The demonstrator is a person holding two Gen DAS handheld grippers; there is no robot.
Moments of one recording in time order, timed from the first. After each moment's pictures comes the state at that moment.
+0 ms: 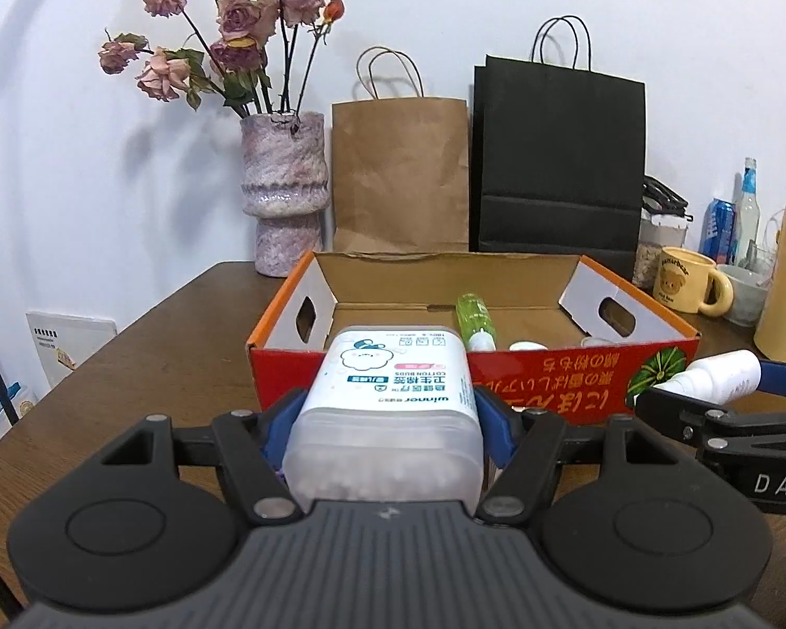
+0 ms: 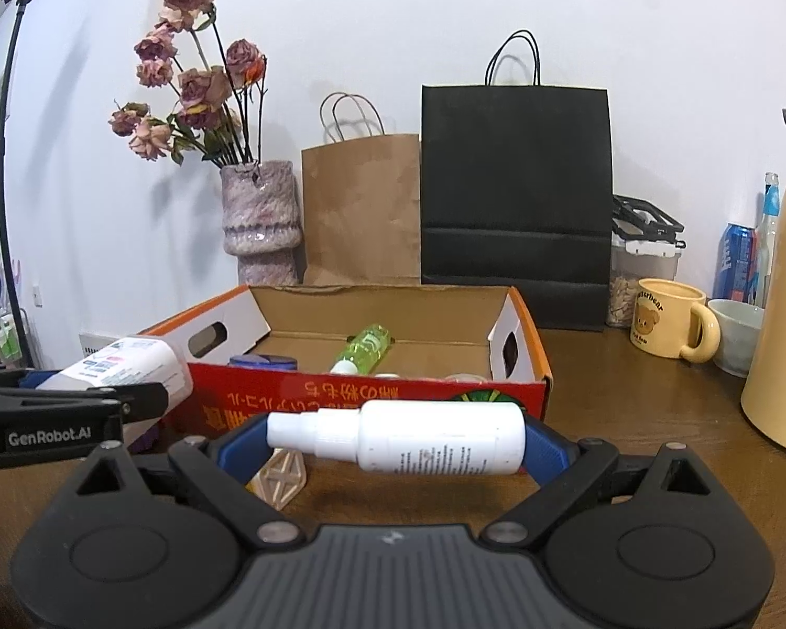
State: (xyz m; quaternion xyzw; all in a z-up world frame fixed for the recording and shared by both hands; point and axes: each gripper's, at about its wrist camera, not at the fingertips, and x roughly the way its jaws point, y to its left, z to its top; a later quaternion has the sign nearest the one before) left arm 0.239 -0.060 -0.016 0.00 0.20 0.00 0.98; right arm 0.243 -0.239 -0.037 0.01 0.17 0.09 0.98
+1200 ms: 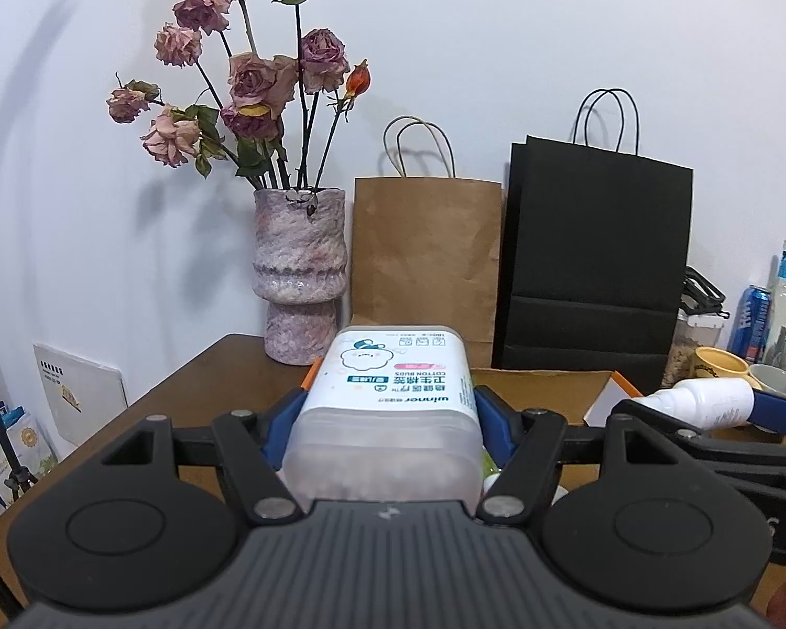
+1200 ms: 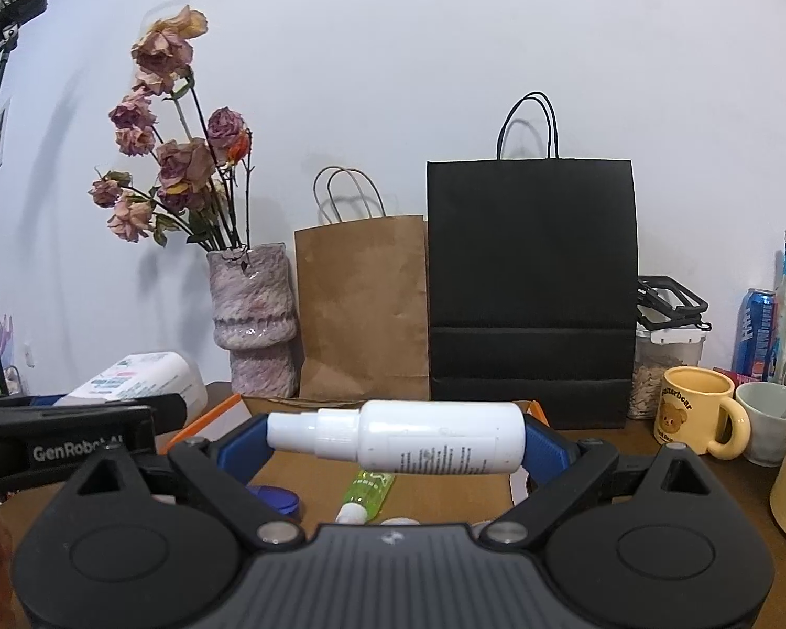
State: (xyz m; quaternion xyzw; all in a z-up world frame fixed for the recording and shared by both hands) left arm 0.303 -0.059 0.038 -0.03 0.14 0.03 0.99; right arm 0.310 -0.221 0.015 0.02 0.11 0.08 0.99
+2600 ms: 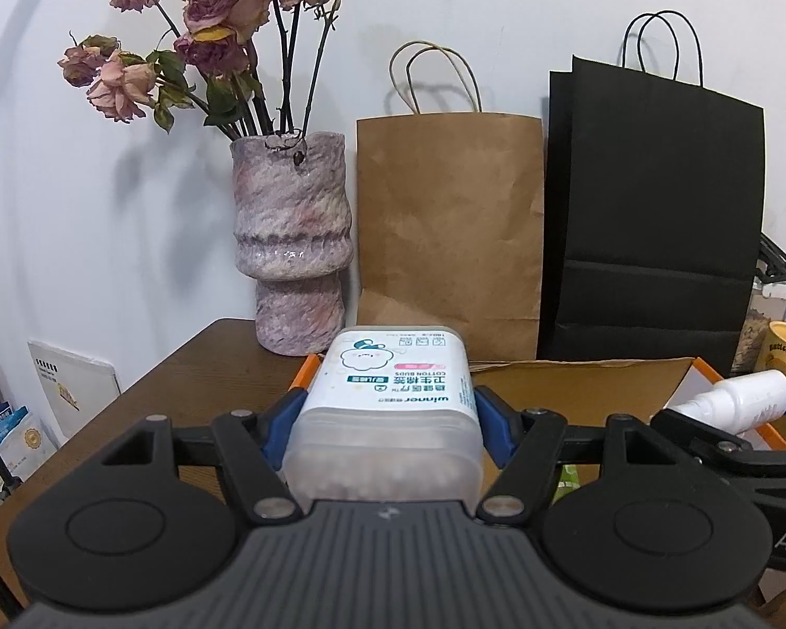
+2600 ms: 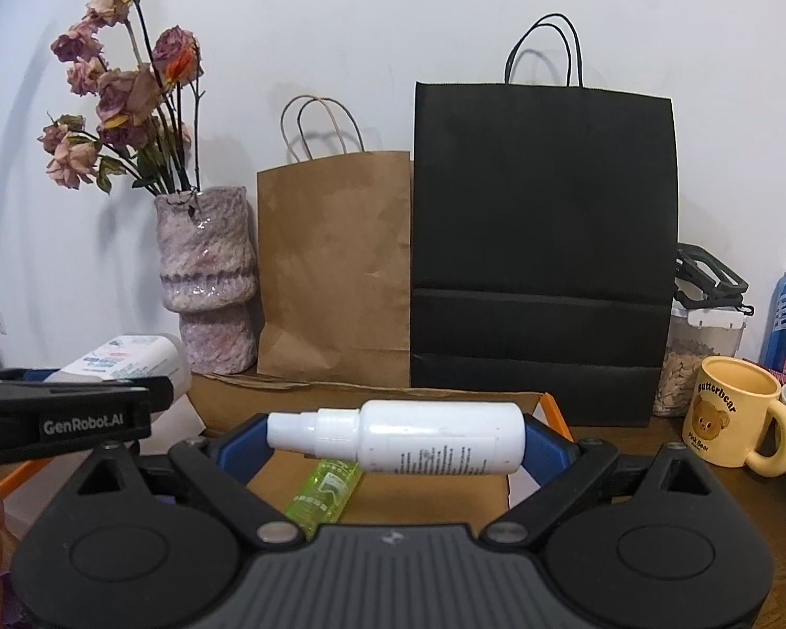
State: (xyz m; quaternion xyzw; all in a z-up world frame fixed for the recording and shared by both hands) left arm 0.411 -0.053 0.008 -0.01 0.18 0.05 0.98; right arm 0.411 -0.220 -0.012 0.00 0.15 0.07 0.99
